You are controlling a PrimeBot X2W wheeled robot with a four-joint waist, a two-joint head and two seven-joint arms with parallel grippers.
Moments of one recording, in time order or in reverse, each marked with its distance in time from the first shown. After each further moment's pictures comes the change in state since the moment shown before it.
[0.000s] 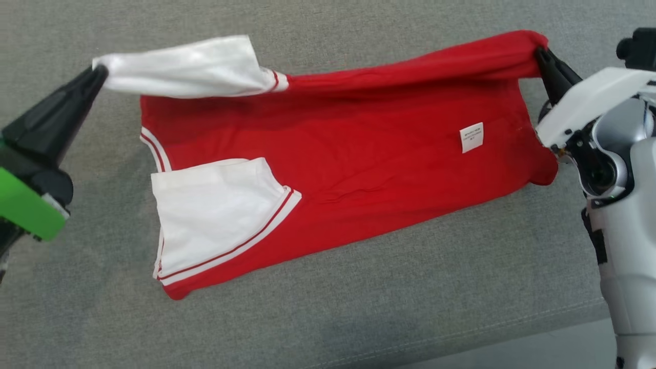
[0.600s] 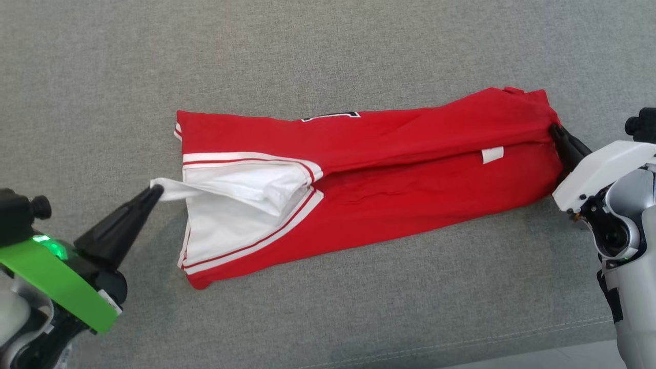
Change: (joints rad) left arm 0.363 -0.010 0.040 -0.095 -0.059 0.003 -0.064; right arm 0.226 -0.054 -0.041 -0.044 0.064 0.000 0.004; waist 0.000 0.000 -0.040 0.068
